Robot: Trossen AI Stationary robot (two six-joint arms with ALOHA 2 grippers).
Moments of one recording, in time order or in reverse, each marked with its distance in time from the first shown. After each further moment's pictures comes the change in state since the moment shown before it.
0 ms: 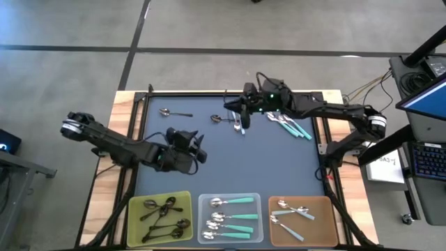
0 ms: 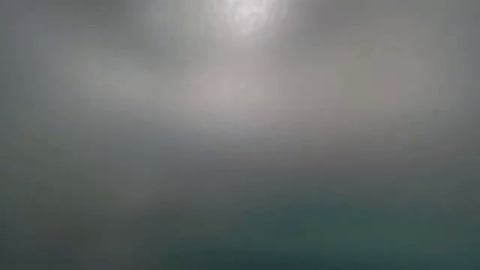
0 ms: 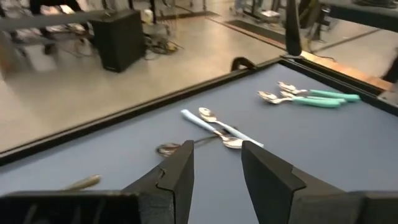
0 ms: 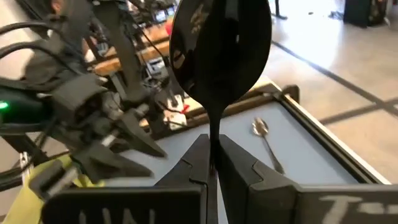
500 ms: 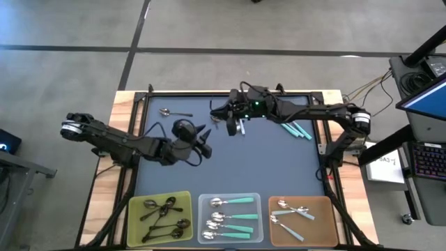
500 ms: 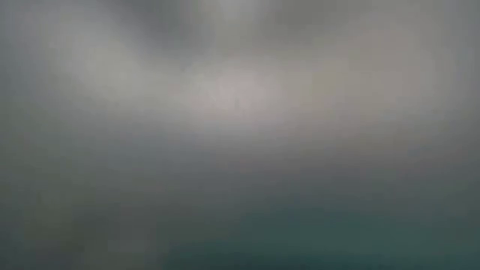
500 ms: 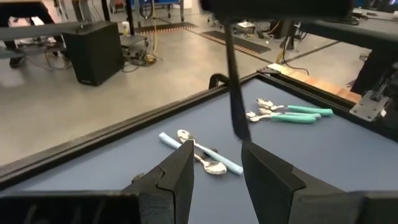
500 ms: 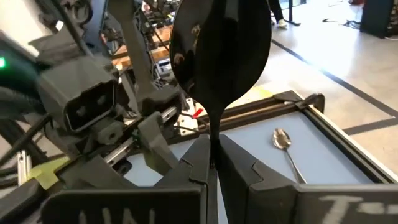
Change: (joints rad) left arm 0.101 0.000 -0.019 0.300 0.132 0.284; right arm 0.078 0.167 0.088 0.103 0.037 -0.019
